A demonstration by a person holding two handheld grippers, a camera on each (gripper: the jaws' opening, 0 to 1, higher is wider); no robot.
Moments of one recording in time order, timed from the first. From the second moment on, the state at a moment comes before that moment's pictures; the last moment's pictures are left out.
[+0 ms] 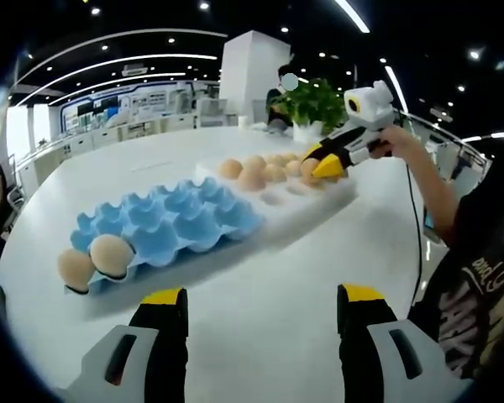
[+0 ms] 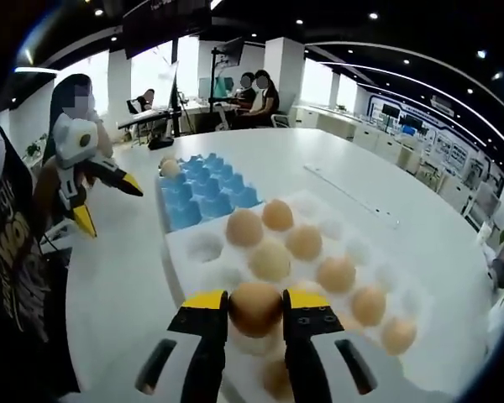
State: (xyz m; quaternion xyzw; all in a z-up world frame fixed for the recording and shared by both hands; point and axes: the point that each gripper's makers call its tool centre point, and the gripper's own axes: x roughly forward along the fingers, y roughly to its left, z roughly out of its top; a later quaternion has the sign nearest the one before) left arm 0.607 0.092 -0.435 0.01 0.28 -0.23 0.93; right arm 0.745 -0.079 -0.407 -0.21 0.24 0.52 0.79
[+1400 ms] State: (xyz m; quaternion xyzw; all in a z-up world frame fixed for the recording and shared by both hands) left arm 0.609 0.115 -0.433 -0.01 0.27 -0.21 0.94; right arm 0.744 -0.024 -0.391 -0.22 0.22 0.56 0.77
